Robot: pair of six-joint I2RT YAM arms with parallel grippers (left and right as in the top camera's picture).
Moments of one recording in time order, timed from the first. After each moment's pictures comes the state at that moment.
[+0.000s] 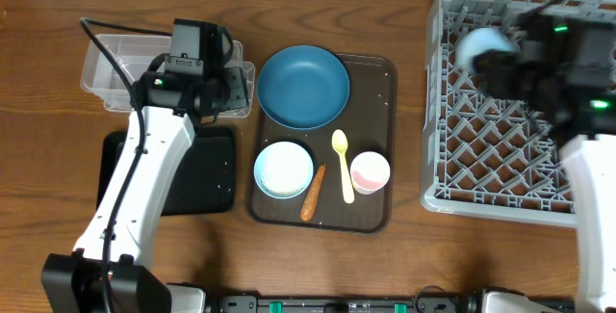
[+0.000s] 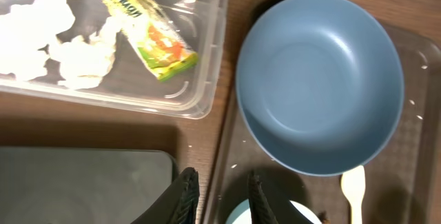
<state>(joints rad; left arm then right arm) -0.14 1.53 1.33 -0.83 0.05 -0.30 -0.15 1.40 1.40 -0.81 -0.21 0.07</state>
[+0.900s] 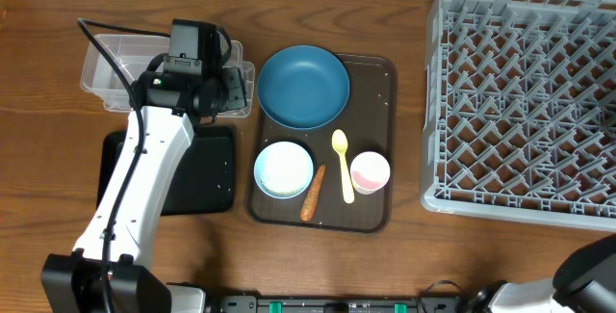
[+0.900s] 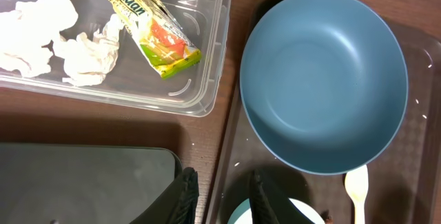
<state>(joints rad) -0.14 1.53 1.33 -0.84 0.04 -0.30 -0.72 1.67 1.47 -0.92 0.10 0.12</state>
